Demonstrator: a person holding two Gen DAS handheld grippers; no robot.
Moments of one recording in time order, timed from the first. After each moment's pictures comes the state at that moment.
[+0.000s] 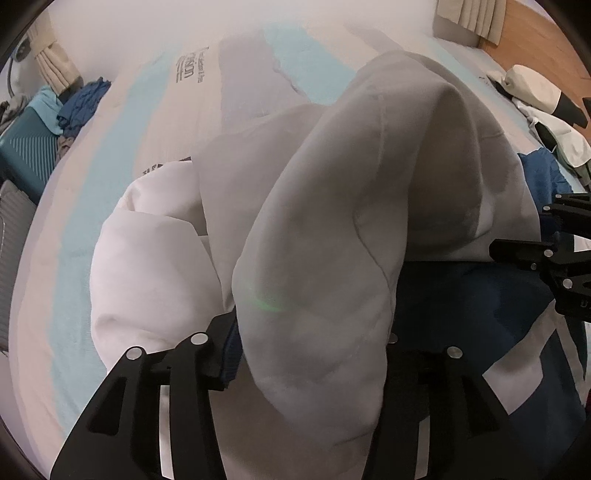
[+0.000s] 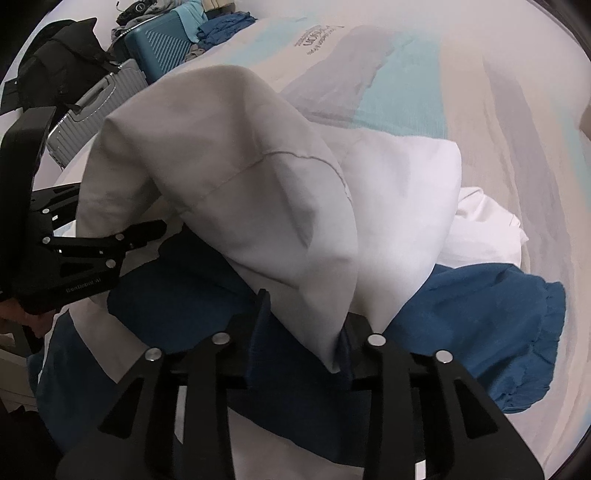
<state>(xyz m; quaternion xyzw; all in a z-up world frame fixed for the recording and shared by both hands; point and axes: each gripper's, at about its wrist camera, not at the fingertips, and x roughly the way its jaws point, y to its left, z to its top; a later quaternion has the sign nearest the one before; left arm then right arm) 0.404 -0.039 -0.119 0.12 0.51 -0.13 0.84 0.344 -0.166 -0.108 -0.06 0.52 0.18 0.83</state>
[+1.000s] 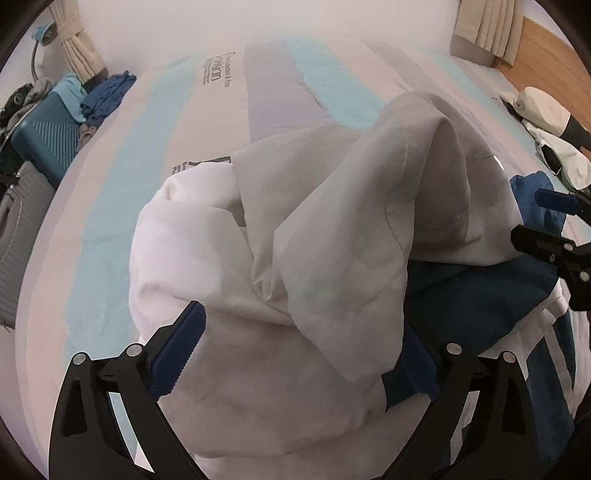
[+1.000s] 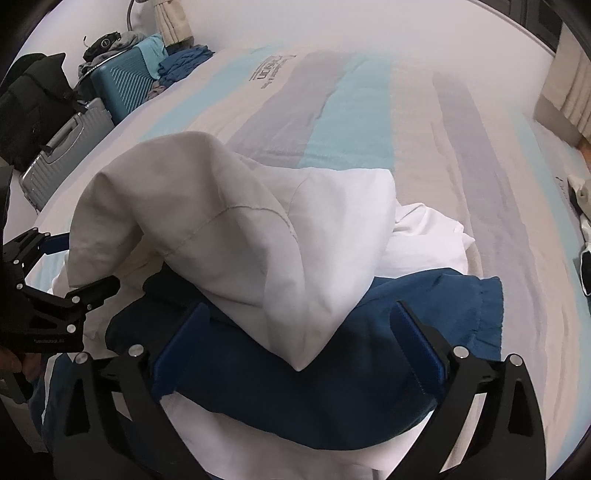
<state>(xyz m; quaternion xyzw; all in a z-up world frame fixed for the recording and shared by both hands) 0.385 -0.018 -0.092 0.09 0.50 -0.10 0.86 0.317 -0.184 -0.076 -0.04 0.48 0.09 0.87</state>
